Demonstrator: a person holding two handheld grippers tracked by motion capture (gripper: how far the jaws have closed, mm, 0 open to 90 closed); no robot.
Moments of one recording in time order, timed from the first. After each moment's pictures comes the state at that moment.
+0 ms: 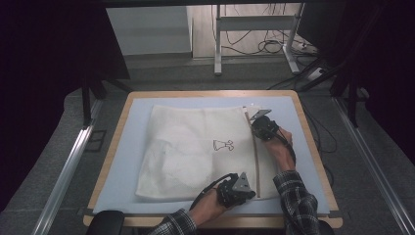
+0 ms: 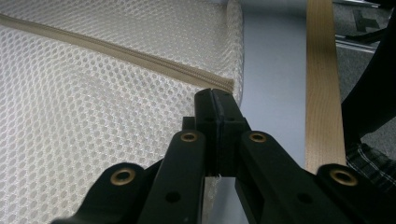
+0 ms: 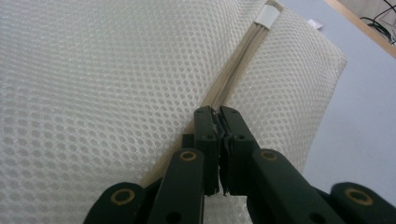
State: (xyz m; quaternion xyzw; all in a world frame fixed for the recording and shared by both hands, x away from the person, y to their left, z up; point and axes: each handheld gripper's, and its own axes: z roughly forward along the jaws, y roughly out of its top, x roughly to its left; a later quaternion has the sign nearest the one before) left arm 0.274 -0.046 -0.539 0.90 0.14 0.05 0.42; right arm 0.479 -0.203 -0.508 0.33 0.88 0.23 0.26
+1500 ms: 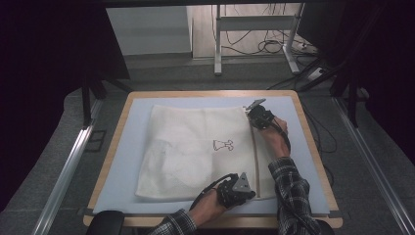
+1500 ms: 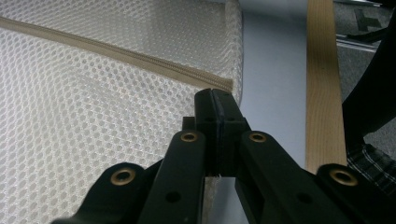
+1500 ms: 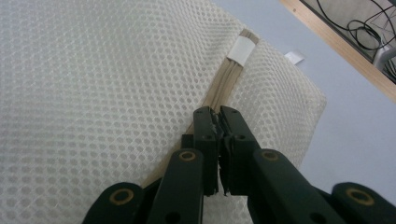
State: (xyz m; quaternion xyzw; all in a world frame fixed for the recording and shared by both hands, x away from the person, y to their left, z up) left arm 0.273 -0.046 -0.538 0.90 0.14 0.06 0.42; right arm 0.523 -0.192 -0.506 0.33 0.88 0.22 0.27
